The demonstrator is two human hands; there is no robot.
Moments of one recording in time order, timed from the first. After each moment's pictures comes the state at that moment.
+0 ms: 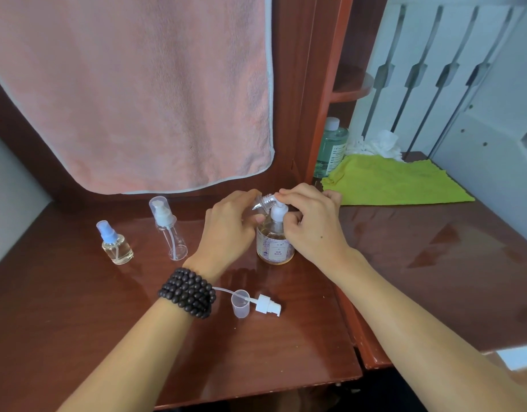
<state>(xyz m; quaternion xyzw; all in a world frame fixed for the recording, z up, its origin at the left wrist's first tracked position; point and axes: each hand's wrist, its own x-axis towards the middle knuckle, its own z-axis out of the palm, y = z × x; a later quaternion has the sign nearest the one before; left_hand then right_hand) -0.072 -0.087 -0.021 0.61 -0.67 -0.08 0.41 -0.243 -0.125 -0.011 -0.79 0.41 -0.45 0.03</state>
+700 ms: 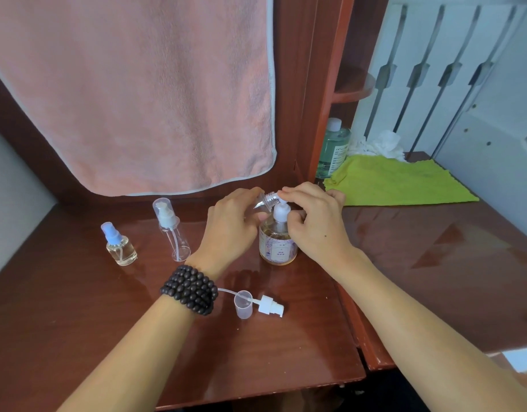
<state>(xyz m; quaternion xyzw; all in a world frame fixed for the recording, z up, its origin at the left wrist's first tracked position) -0.071 -0.088 -0.012 0.62 -0.67 -0.08 0.40 -0.243 -0.125 -0.008 -0.79 0.40 -0.47 0.03</state>
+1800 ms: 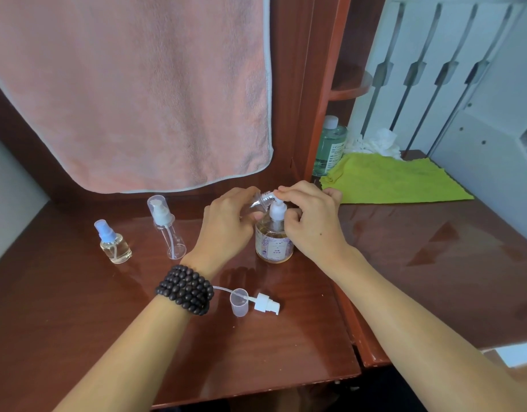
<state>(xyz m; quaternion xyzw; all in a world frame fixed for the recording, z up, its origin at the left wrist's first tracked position) -0.071 -0.089 -0.016 0.61 -0.67 -0.08 0.40 -0.243 -0.126 -0.009 -0.78 0.41 -0.46 0.03</state>
